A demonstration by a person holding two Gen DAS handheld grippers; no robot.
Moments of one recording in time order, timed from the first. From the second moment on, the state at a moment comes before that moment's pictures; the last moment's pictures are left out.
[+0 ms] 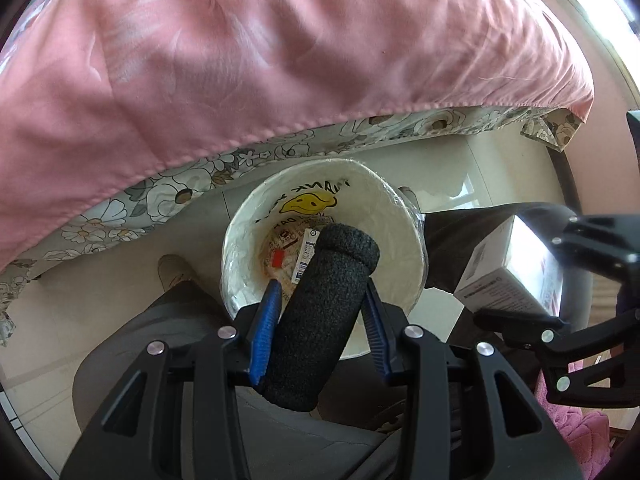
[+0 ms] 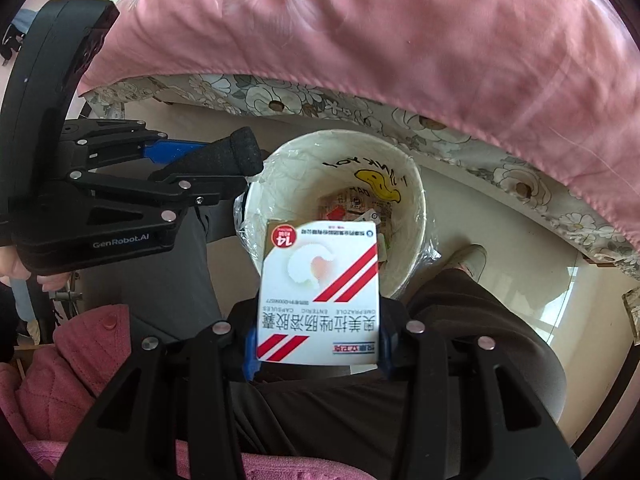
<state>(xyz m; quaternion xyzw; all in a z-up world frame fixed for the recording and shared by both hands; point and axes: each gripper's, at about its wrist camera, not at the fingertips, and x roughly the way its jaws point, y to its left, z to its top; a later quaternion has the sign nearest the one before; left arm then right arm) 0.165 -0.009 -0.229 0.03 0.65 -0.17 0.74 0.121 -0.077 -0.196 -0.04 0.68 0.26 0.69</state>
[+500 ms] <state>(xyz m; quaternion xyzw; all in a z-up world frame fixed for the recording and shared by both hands) 0.191 -0.017 -0.323 -0.01 0.73 -0.14 0.67 0.143 -0.068 -0.300 0.02 0.75 0.21 0.62</state>
